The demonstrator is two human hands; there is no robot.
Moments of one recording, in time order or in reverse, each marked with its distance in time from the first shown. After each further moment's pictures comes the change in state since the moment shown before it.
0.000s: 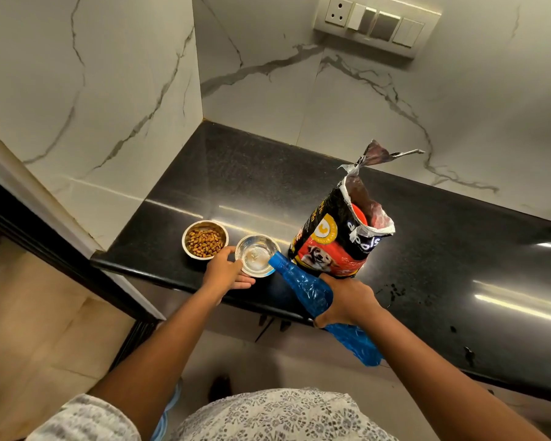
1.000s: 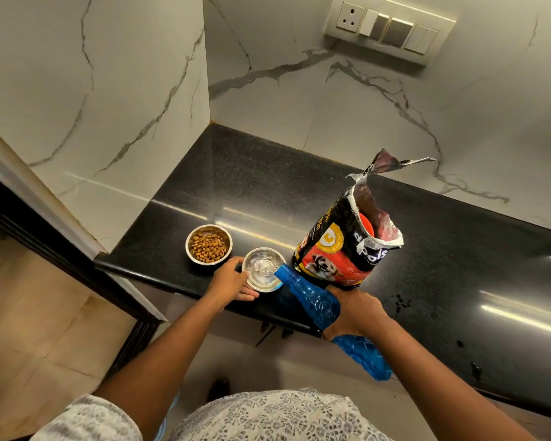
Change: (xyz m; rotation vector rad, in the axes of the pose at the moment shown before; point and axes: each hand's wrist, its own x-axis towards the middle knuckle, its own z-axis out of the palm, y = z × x) left_hand 0.003 -0.004 0.003 0.076 -0.078 -0.053; right_hand 0.007 0.008 0.001 -0.008 -0.077 0.017
